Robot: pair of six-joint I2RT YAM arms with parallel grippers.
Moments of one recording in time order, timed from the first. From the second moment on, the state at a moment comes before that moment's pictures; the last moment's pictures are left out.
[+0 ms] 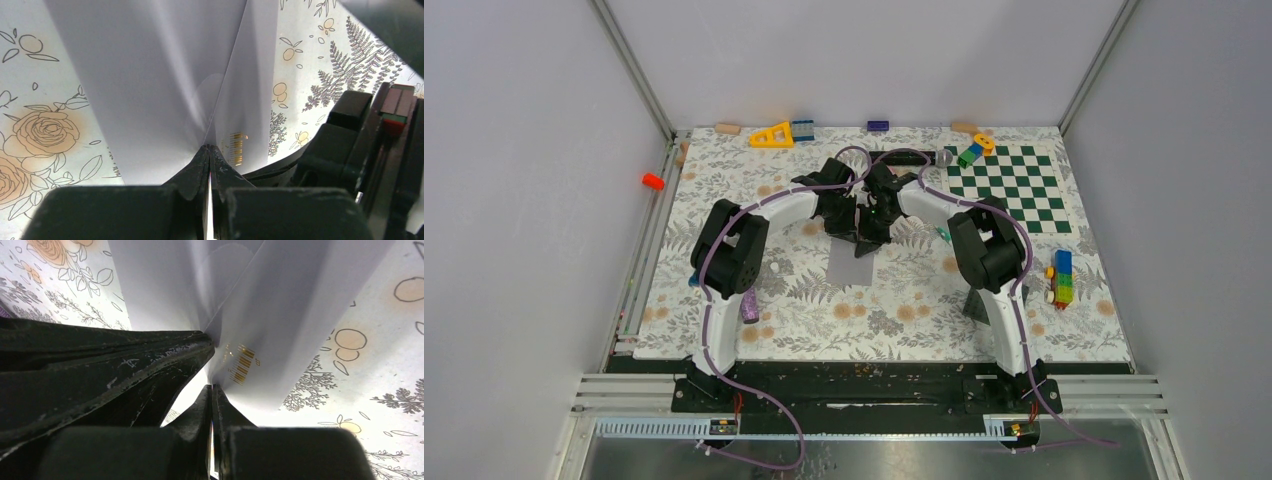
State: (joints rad) left arm -0.53 2.13 1.55 -0.52 0.24 -0.46; right arm 0.57 2.25 1.68 -0.72 -0.38 0.61
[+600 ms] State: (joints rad) left arm -0.53 2.12 1.53 -0.49 0.24 -0.46; right arm 0.57 2.25 1.68 -0.69 -0.35 0.68
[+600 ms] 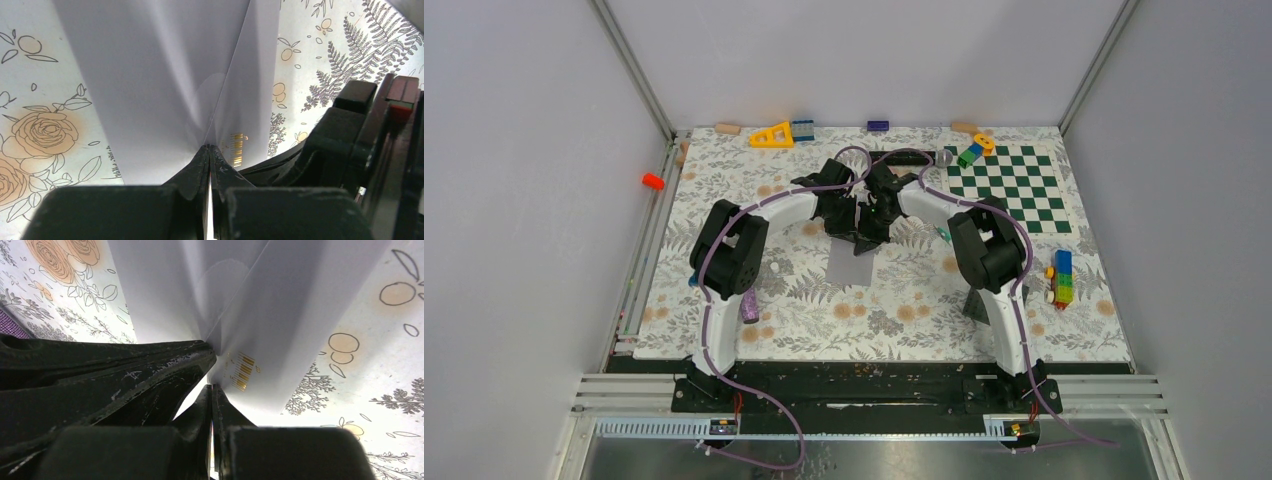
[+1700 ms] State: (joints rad) left arm -0.53 2.12 1.52 -0.48 0.24 -0.46; right arm 0.43 2.12 1.45 -0.40 -0.51 0.70
